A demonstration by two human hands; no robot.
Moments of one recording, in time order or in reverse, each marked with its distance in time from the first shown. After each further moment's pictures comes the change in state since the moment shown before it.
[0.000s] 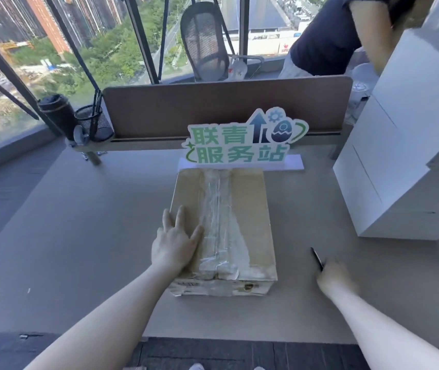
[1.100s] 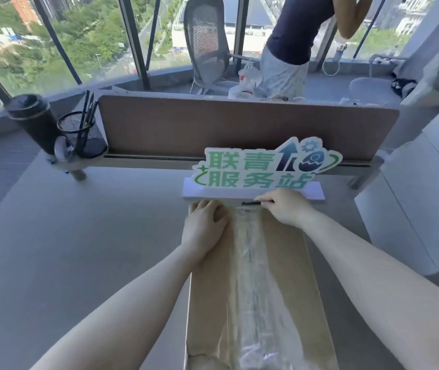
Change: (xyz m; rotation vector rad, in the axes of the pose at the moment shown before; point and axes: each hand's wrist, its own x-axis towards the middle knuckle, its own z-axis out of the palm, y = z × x) left_hand 0.177 0.026 -0.017 -0.313 -0.017 0.298; right_hand 0.054 -0.292 -0.164 0.014 -0.038 -0.696
